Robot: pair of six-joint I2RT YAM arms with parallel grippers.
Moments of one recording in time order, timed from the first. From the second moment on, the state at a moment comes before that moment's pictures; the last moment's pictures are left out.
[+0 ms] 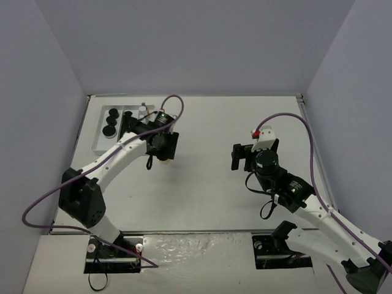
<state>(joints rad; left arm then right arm) -0.58 1.63 1.38 -0.87 -0.13 -0.30 0.72 0.81 0.74 -0.31 0.50 0.24</state>
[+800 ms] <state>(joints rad) 0.22 2.10 1.78 -0.82 -0.02 -0.14 0.71 0.90 0.82 -0.30 0.39 0.21</state>
